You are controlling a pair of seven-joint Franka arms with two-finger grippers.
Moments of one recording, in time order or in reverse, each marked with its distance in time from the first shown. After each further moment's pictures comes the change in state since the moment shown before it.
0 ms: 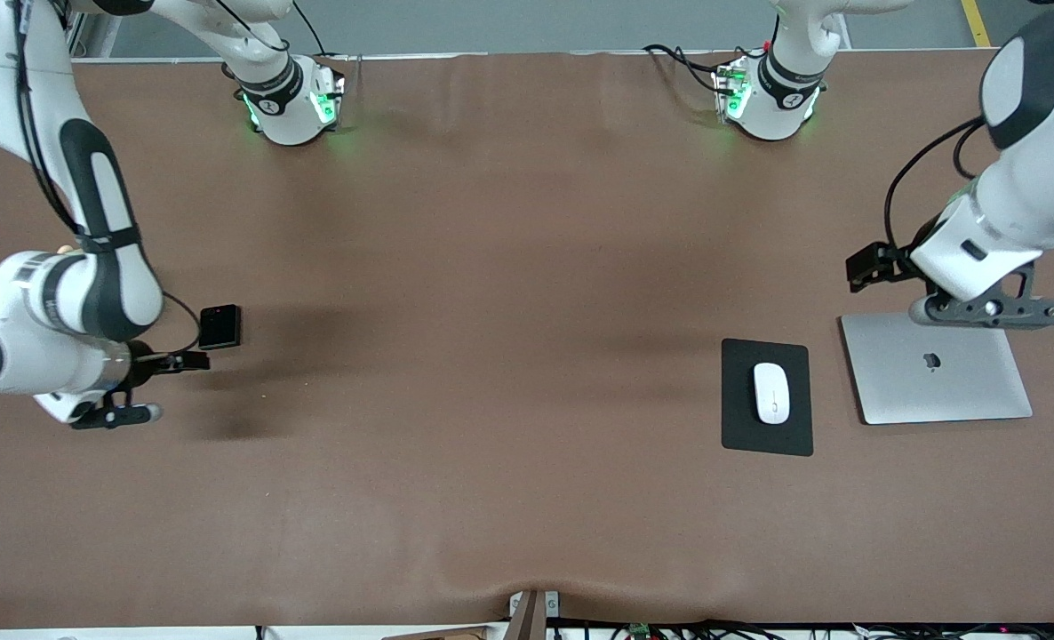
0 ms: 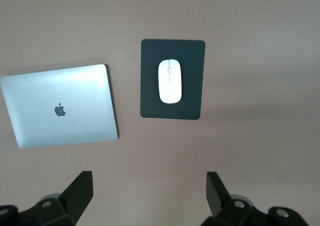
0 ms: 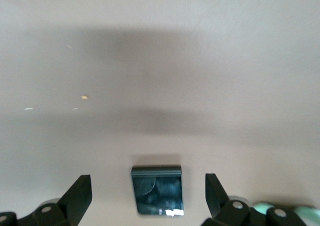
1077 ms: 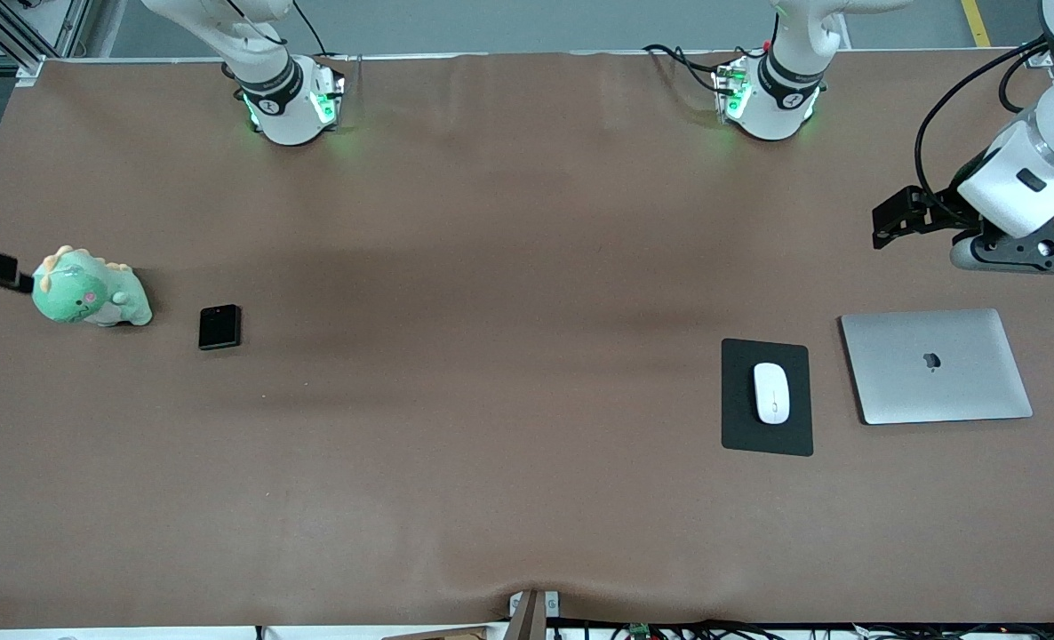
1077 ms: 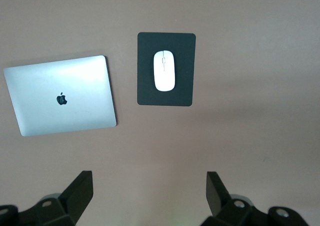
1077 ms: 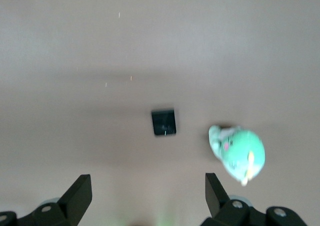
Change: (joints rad) left arm 0.008 -0.055 0.011 0.034 -0.040 -0.094 0.032; right arm -0.019 -0.218 -0.010 0.489 0.000 -0.611 0.052
